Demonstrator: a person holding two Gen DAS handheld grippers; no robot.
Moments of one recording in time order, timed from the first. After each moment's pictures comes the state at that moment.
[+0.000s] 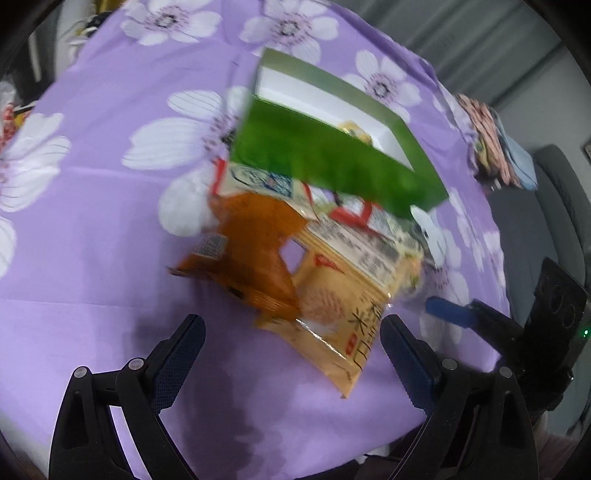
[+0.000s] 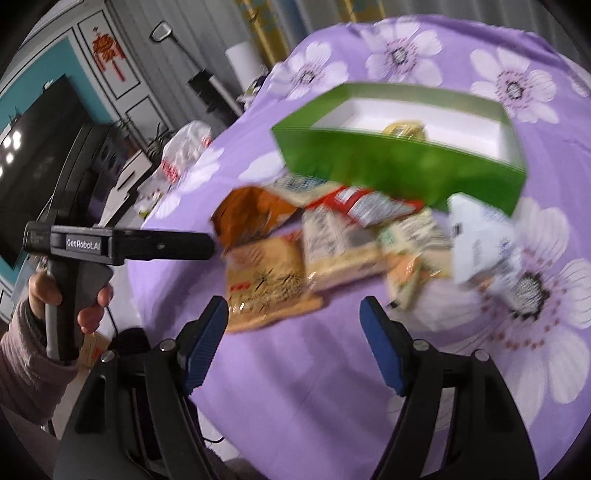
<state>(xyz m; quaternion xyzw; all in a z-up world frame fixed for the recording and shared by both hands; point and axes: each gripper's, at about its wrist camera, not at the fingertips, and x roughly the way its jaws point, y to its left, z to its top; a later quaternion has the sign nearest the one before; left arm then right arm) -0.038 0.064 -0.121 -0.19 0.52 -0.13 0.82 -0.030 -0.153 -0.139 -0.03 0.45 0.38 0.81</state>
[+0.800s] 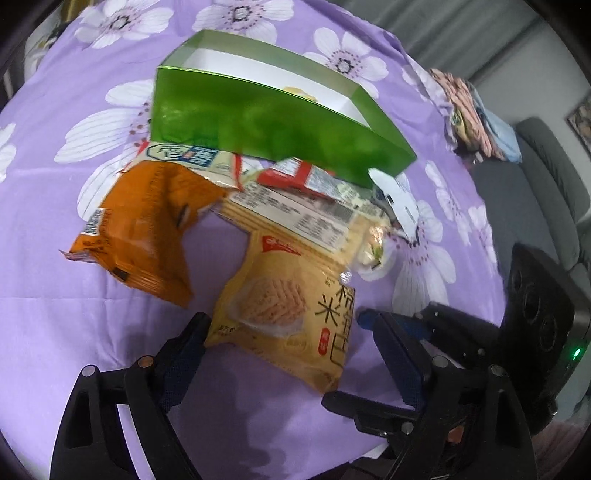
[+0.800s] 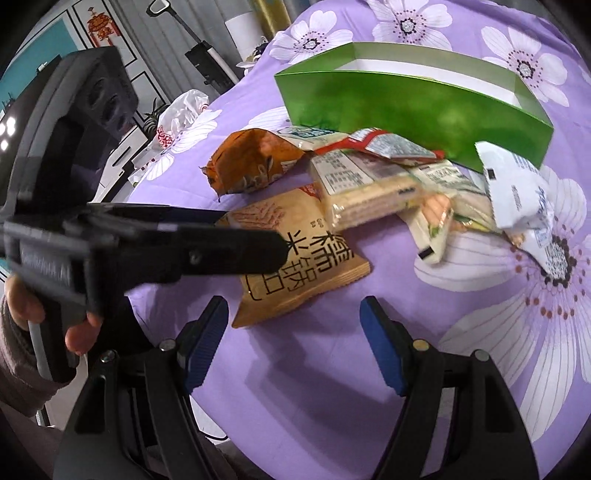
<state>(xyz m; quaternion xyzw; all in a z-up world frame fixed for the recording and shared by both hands) -0.040 0.009 -0.130 -0.16 0.52 -0.17 0.82 -0.038 -0.146 -0.166 -0.04 0.48 0.37 0.80</state>
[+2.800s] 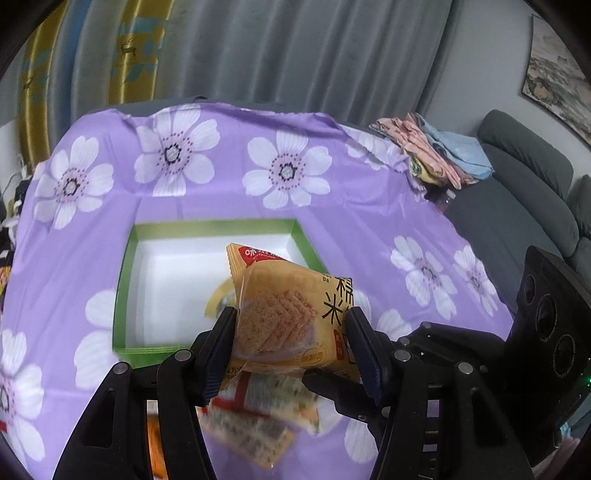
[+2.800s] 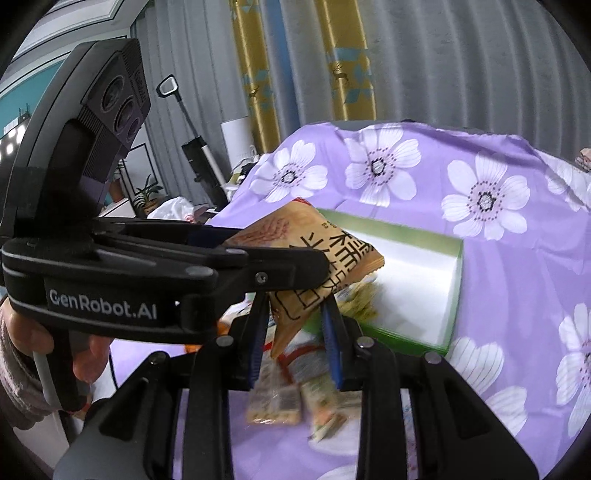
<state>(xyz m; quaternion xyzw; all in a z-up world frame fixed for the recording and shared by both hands) 0.049 -0.037 0.004 -0.06 0.38 -0.19 0.90 0.039 -0.177 -0.048 -0.02 0.28 0.34 0.90</state>
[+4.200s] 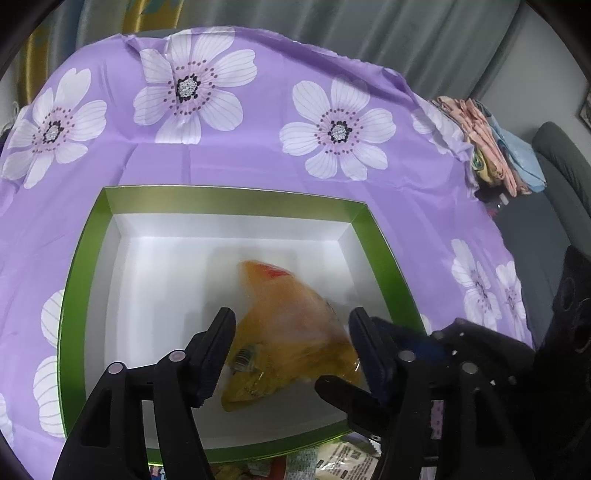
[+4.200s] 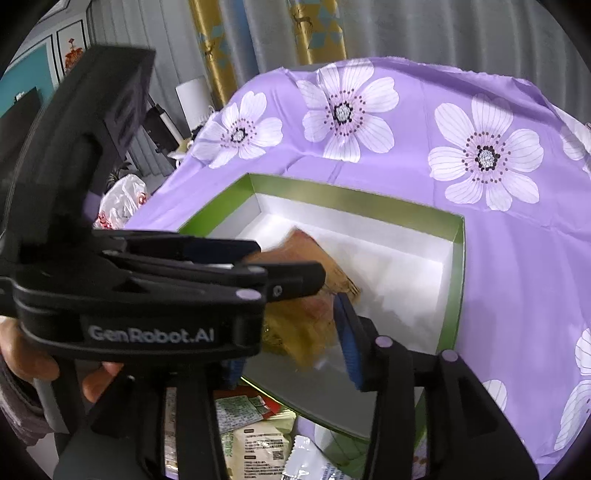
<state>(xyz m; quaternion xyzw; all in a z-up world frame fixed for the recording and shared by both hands) 0.168 -0.031 -0.075 -0.10 0.47 -0.15 0.87 0.152 -0.167 -0.092 -0.03 0.38 0.31 0.87</state>
